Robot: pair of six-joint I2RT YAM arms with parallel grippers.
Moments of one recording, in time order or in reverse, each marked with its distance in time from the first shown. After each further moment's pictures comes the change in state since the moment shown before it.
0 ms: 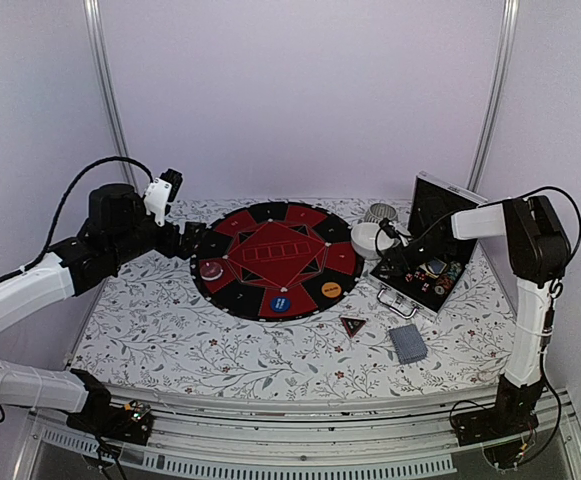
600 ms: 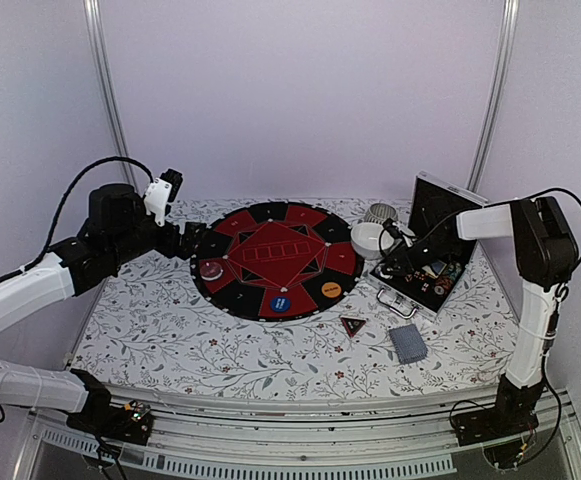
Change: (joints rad) left arm 0.000 0.000 0.000 0.000 0.004 0.000; right arm -0.003 -0.056 -0.047 -0.023 0.016 -0.006
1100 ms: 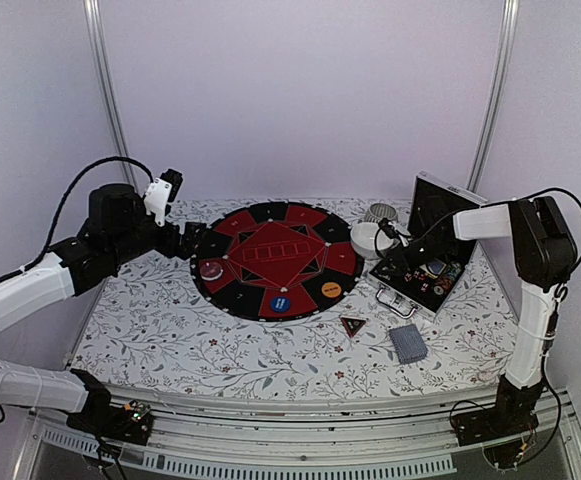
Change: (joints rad) left arm 0.000 0.000 0.000 0.000 0.000 0.000; right arm 0.023 -0.005 0.004 0.004 -0.010 0.030
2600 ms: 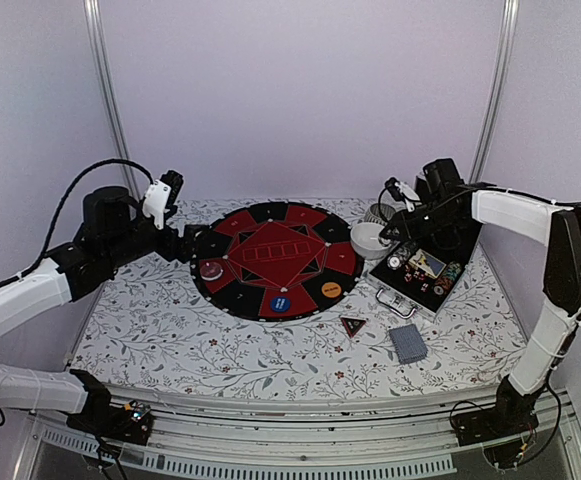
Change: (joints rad) left arm 0.000 -0.032 -0.031 0.039 0.094 0.015; right arm 0.055 -0.232 0.052 -0.072 0.174 0.163
